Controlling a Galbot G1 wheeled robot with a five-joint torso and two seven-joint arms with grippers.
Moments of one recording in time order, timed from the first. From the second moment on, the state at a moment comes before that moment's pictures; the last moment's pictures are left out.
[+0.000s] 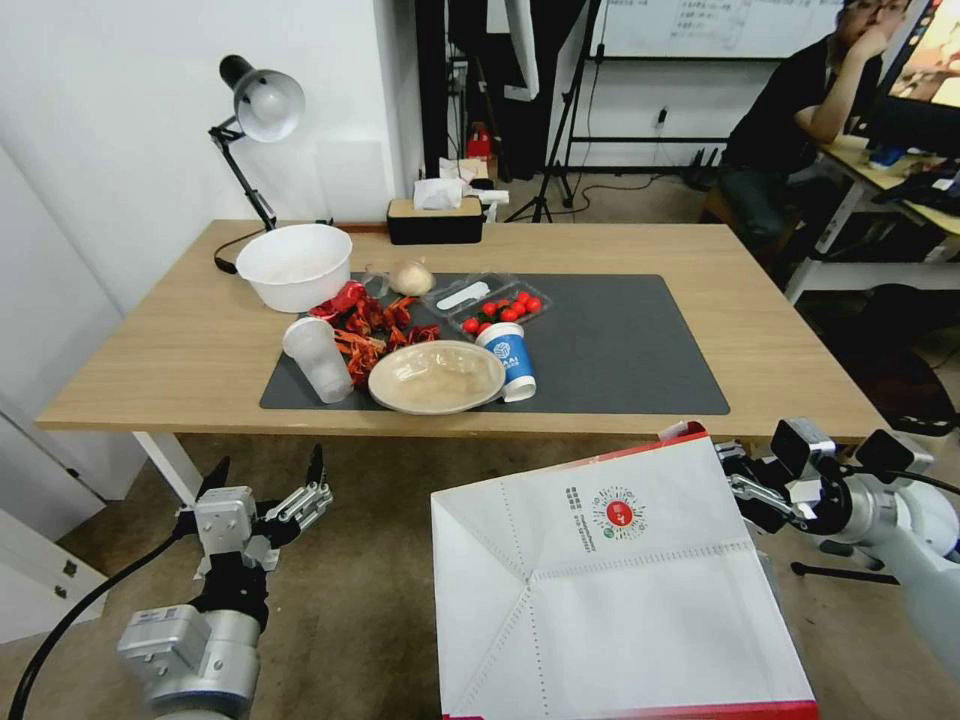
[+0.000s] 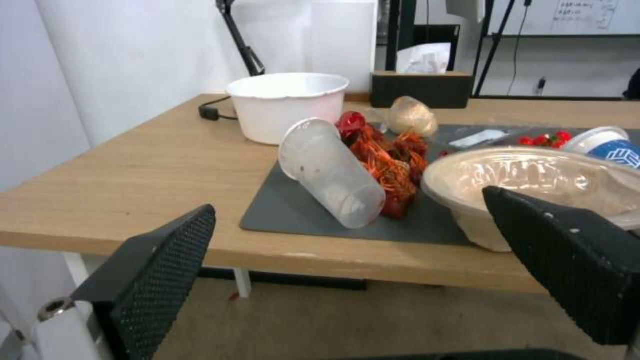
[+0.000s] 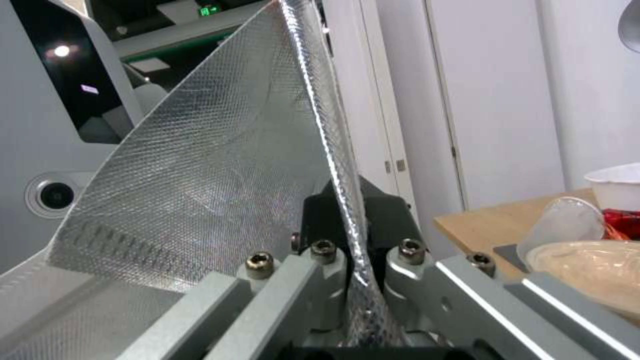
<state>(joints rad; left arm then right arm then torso) 1.91 -1.39 -0.54 -2.47 -0.21 0.11 -0.25 -1.22 0.76 0.53 1.73 1.16 -0.14 -1.49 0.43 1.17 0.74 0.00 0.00</state>
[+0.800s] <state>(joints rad) 1.91 -1.38 -0.56 -2.47 -0.22 0.10 -0.25 -1.29 0.66 0.65 1.81 1.38 -0.14 -1.41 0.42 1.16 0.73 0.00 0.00</state>
